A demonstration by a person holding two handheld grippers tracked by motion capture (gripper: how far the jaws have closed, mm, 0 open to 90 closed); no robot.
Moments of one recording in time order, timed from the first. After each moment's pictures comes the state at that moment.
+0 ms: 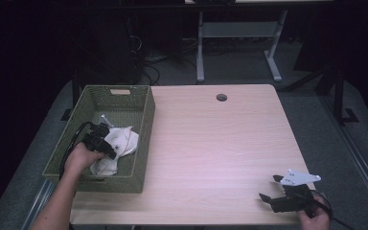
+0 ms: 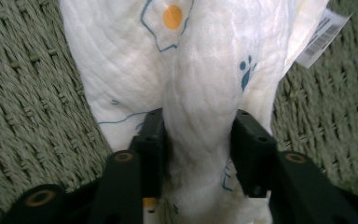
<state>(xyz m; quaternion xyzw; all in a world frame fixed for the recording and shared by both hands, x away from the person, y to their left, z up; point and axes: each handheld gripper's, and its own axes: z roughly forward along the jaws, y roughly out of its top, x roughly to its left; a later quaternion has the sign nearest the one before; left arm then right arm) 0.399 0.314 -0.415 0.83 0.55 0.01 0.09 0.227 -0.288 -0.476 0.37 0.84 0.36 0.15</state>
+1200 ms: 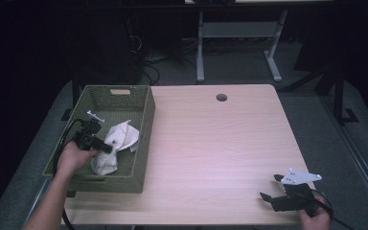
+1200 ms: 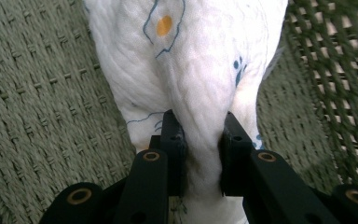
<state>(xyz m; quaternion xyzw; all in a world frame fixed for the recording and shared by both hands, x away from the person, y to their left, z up) 0.382 0.327 -0.385 0.82 0.54 0.02 0.18 0.229 -0.290 -0.476 0.38 0.84 0.36 0.15</state>
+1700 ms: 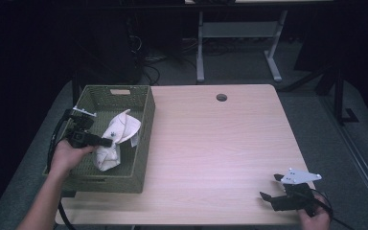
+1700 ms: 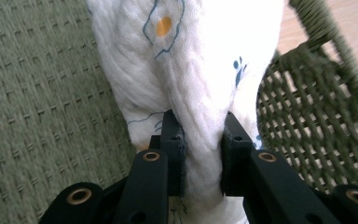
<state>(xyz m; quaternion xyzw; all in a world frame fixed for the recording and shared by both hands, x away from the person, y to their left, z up) 0.370 0.333 -0.357 0.80 0.53 0.02 0.28 0.230 -0.290 -0.475 0.38 0.84 0.36 0.15</state>
